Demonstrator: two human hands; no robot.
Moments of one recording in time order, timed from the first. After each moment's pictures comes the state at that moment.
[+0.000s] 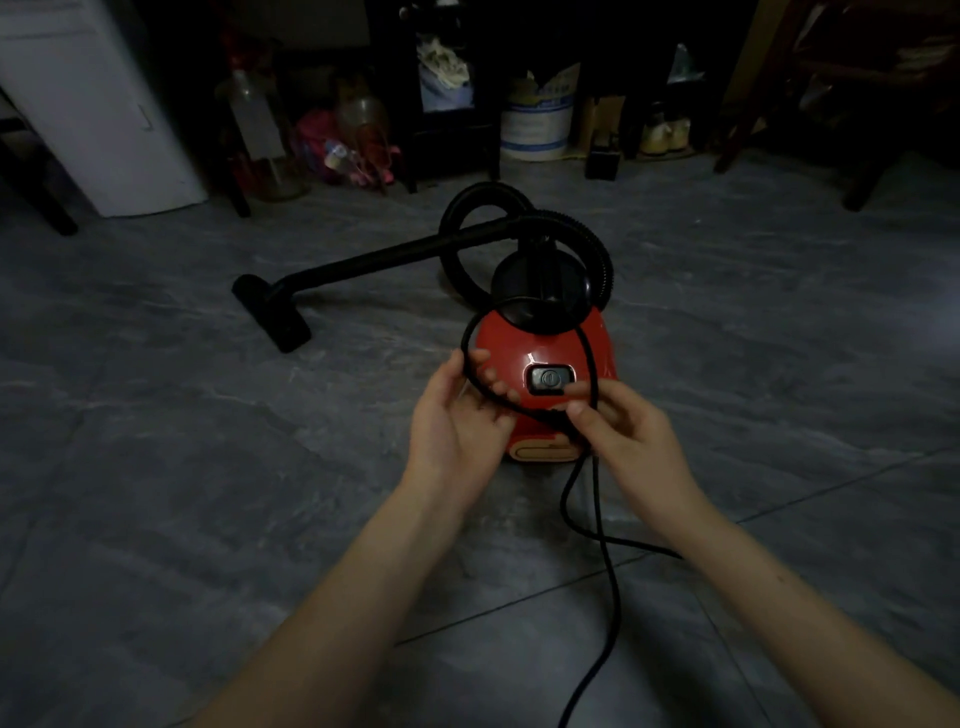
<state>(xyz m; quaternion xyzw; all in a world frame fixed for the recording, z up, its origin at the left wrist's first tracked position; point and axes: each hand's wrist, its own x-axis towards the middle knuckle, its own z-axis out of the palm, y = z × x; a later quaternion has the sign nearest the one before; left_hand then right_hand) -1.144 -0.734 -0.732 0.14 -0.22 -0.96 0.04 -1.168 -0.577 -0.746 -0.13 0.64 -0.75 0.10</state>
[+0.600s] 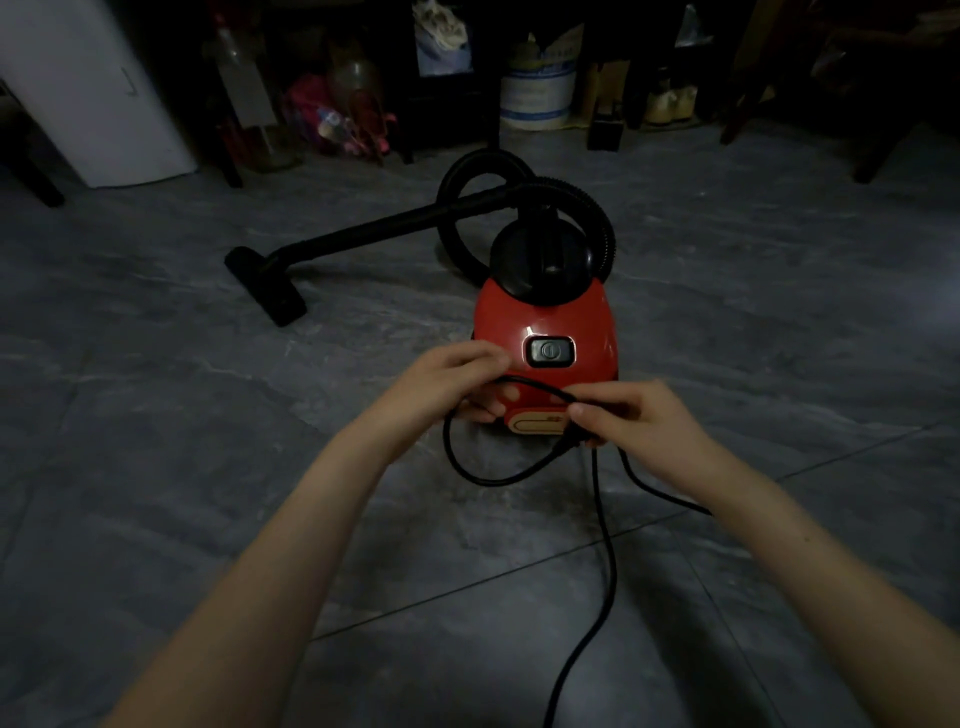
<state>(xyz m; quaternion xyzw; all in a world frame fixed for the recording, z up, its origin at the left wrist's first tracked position) -1.145 -0.774 -0.728 0.05 -0.74 -0.66 -0.10 -1.179 -0.551 -0.744 -0.24 0.77 -0.57 0.17</state>
